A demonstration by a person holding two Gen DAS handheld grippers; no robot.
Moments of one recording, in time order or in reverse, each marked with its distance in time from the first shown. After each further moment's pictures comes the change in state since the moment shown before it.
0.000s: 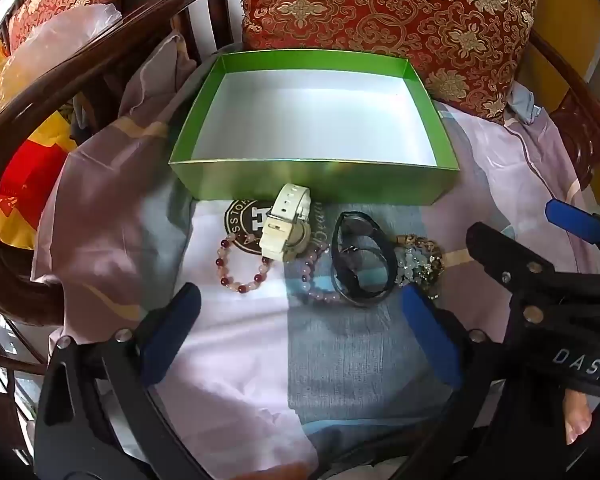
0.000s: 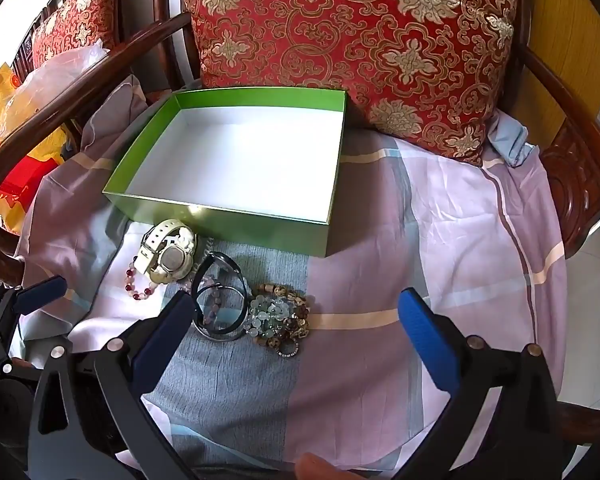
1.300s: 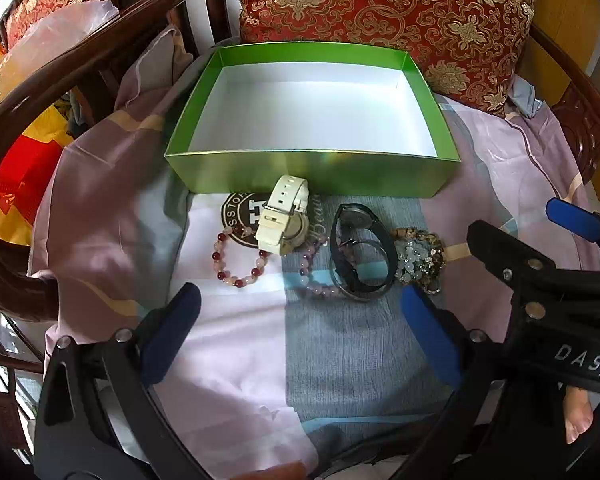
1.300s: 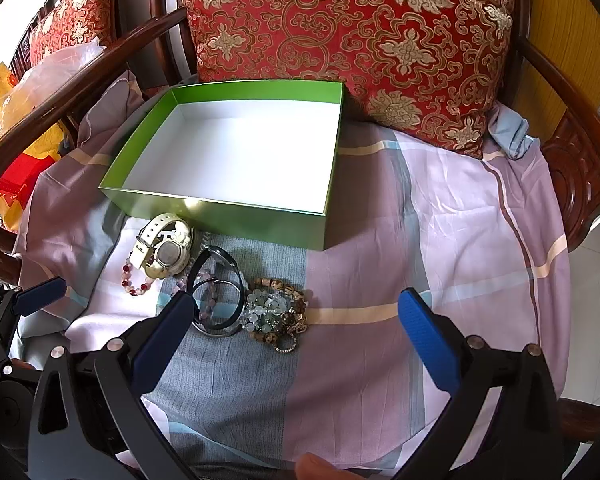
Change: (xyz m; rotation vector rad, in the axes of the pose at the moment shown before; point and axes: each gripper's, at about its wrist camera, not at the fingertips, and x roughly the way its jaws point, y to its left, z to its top) left arm 0.009 -0.005 -0.013 0.005 0.006 0.007; right arm 0.005 -0.003 -0.007 0.007 0.007 0.006
